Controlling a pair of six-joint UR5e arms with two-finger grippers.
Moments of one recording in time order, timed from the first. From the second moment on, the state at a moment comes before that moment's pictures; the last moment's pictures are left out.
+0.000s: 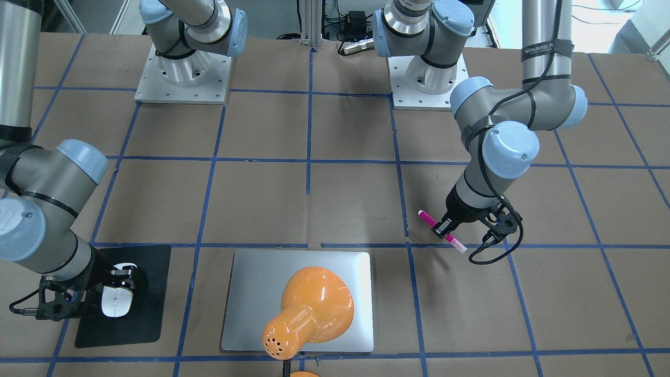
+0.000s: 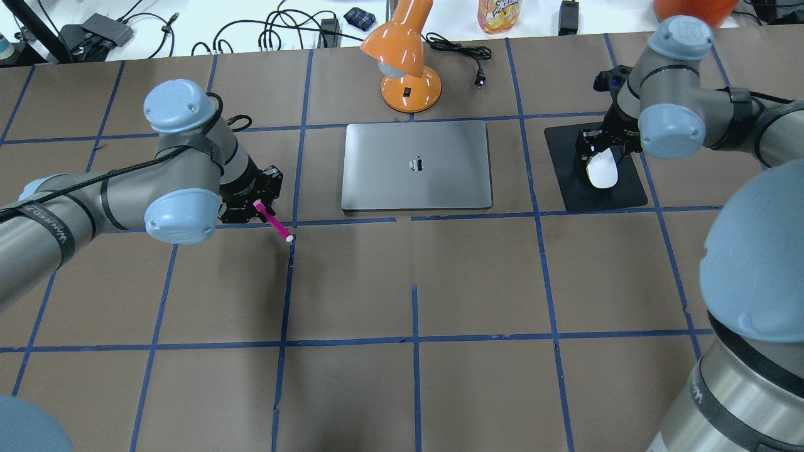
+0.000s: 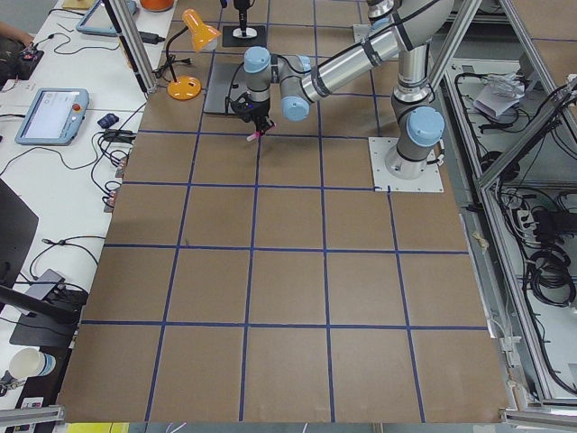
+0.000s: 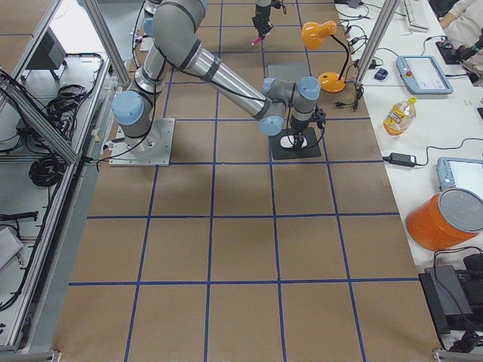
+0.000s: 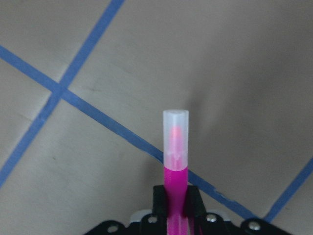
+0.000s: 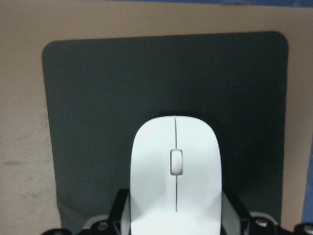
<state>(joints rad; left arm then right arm) -1.55 -1.87 -1.94 -0.88 1.55 -0.79 1.34 -1.00 1.64 -2.22 -1.55 -0.28</state>
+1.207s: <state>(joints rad) -1.90 -1.98 -1.90 -0.75 1.50 -1.59 1.38 -1.34 1.53 -1.73 -1.56 -0.12</state>
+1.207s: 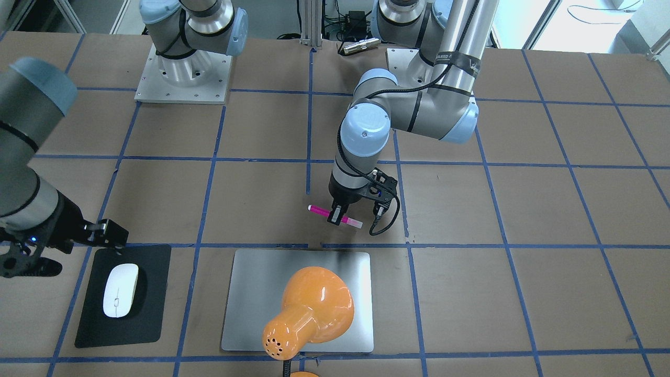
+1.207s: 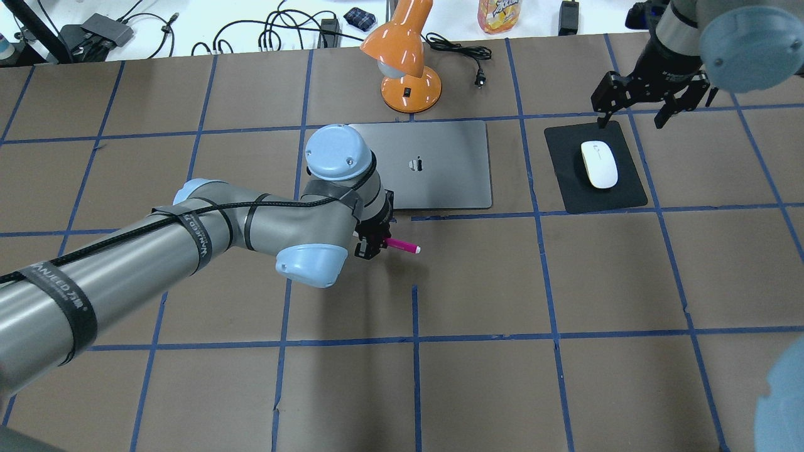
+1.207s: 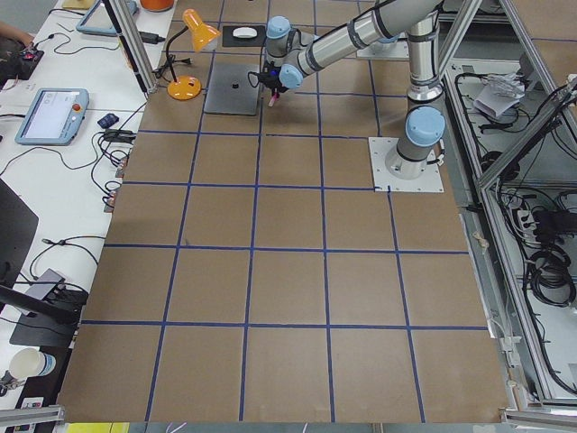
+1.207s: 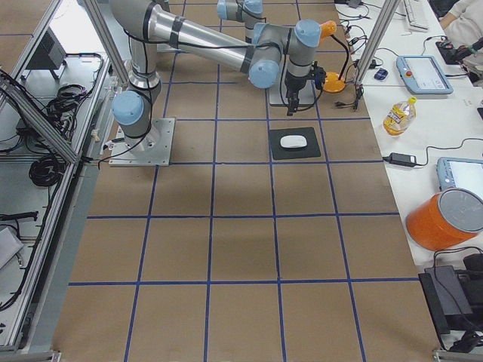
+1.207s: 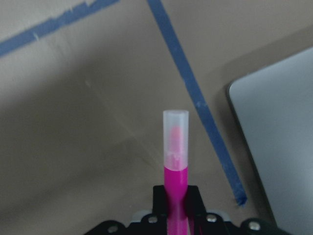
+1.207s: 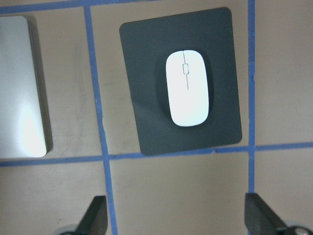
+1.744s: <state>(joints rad) -1.97 -2.04 -1.84 -0.74 1.51 -1.70 1.48 -1.54 1.53 -1.52 -1.57 0.04</state>
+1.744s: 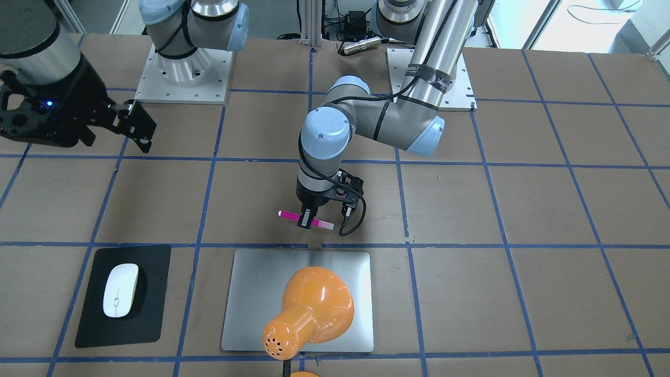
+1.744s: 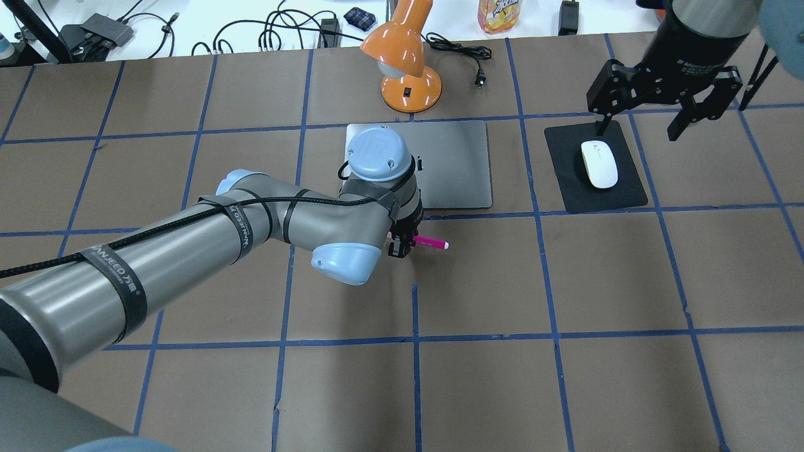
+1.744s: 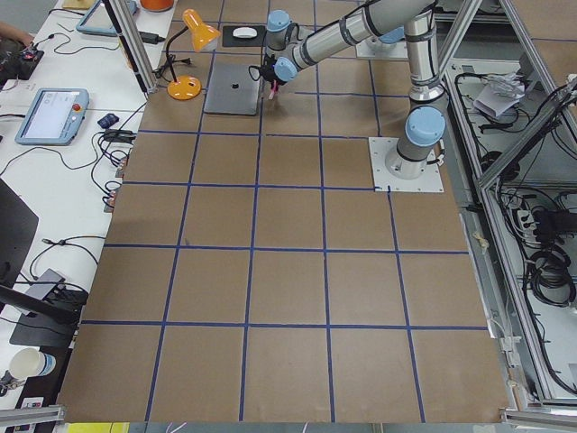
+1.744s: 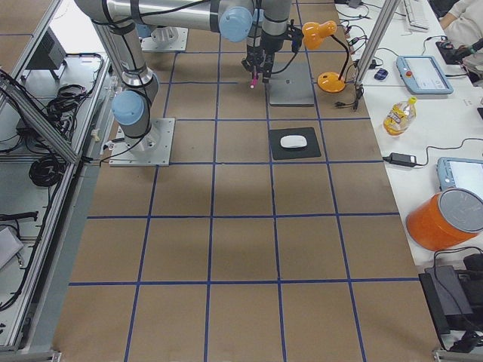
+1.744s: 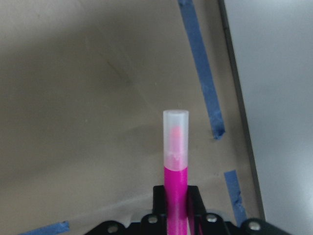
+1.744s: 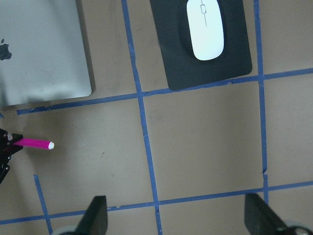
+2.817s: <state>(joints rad) -1.78 -1.94 -1.80 -0.91 1.51 -0.97 1.57 -1.55 1.54 -1.58 -1.59 0.16</state>
